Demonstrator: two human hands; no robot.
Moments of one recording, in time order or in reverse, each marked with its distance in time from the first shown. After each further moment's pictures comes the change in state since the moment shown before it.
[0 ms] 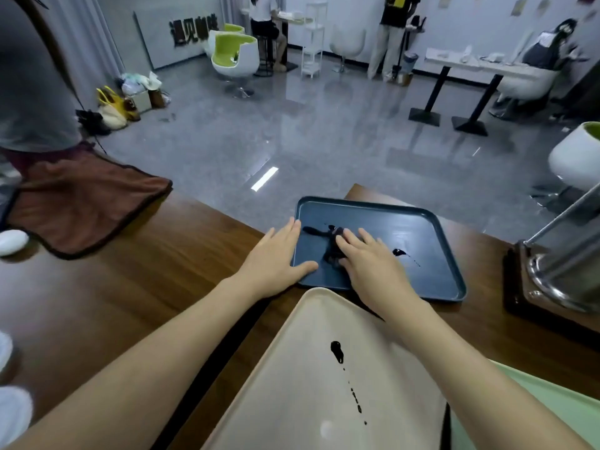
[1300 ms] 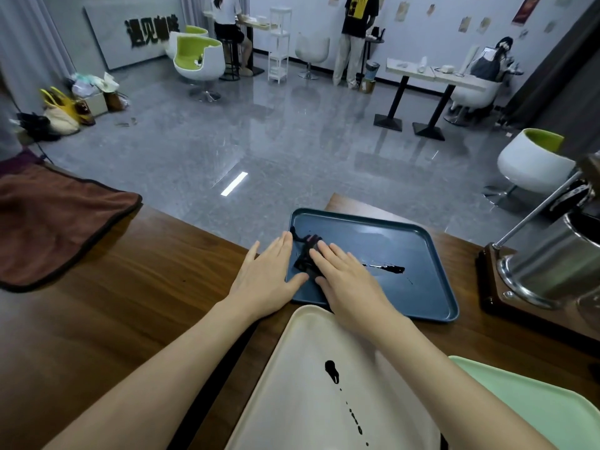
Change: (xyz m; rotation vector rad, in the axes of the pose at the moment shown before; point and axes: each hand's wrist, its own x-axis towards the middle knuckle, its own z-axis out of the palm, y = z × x) left_hand 0.012 -0.004 0.017 0.073 0.069 0.092; right_hand -0.005 -0.019 0.002 0.094 -0.003 -0.041
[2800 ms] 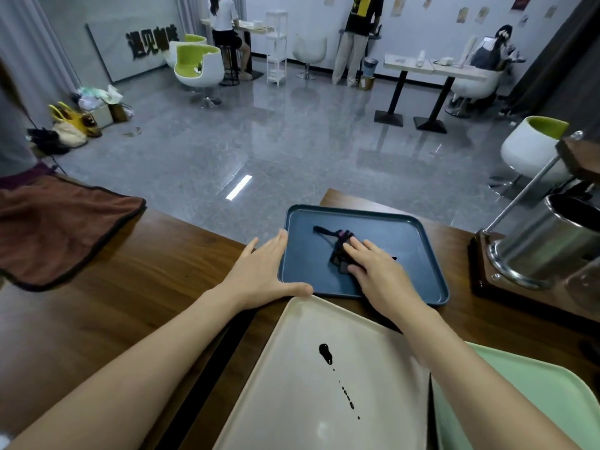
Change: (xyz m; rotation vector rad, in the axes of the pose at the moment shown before) left_hand -0.008 -0.001 -0.018 -0.059 -0.144 0.057; right_hand -0.031 0.039 -0.026 0.182 0.005 0.251
